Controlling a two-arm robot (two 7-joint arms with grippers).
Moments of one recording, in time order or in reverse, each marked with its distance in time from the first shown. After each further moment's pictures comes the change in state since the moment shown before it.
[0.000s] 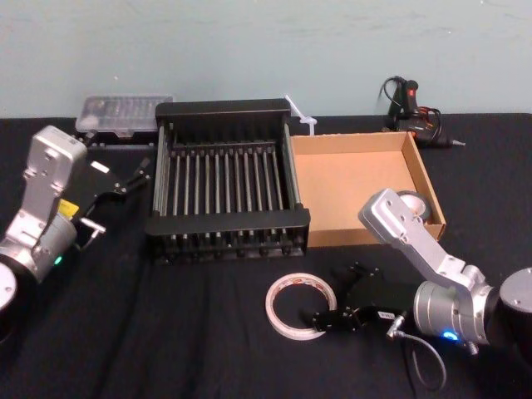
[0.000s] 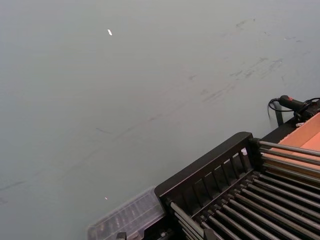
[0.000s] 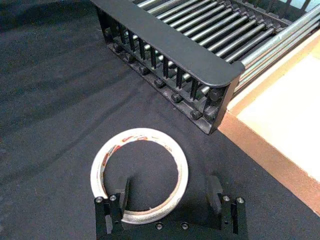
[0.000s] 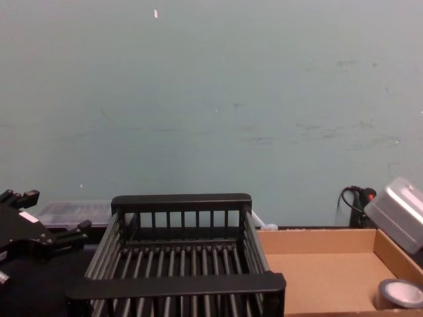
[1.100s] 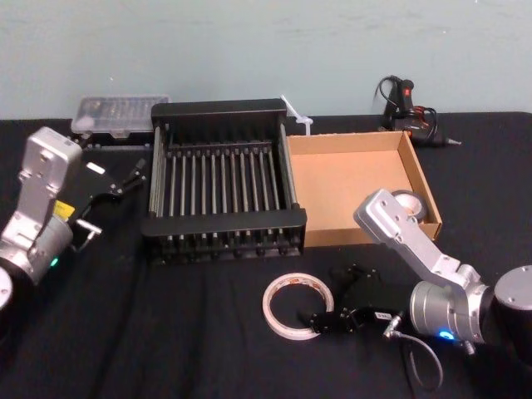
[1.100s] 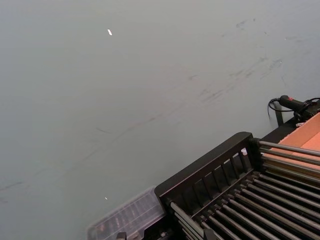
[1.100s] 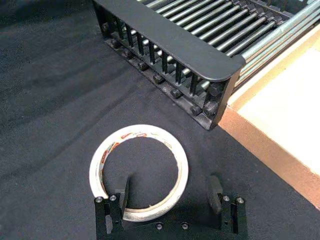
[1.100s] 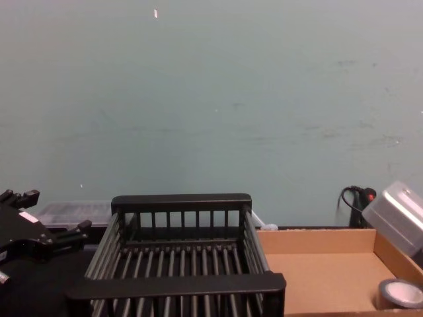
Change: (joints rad) left arm 0.000 0.000 0.000 0.000 0.000 0.000 0.000; right arm 0.003 -0.002 -0.003 0.004 0.002 0.019 -0.003
